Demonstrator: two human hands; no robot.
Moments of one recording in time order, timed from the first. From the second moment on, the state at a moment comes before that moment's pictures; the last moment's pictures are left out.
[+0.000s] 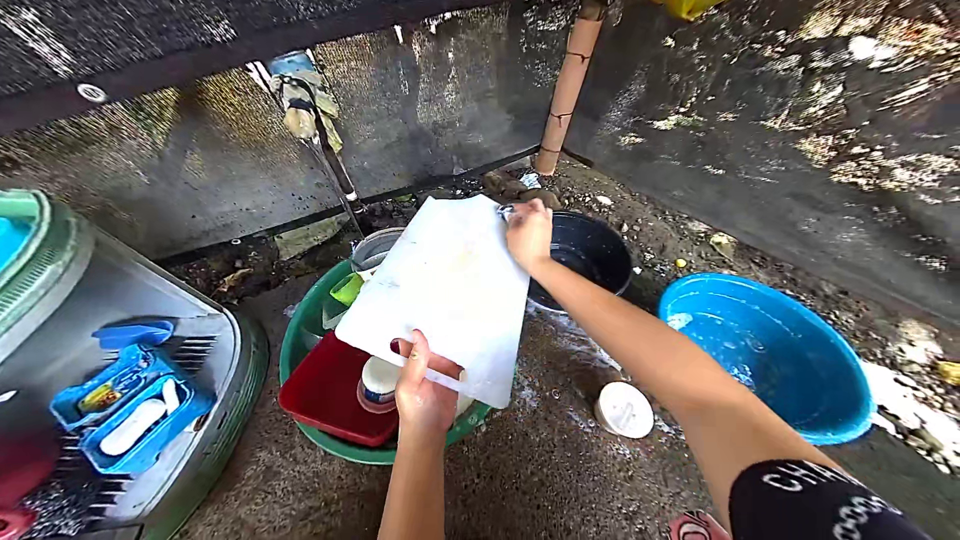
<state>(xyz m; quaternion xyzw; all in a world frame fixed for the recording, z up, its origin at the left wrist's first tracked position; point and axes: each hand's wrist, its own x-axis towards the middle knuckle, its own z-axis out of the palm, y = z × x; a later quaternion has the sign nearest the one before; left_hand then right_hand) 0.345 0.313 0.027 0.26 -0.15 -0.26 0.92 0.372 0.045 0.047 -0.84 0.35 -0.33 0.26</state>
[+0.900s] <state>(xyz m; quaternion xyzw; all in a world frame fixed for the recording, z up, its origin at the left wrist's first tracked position) 0.337 0.286 -0.007 0.24 -0.14 -0.30 0.91 0.282 0.013 0.034 -0.87 0.26 -0.38 0.19</state>
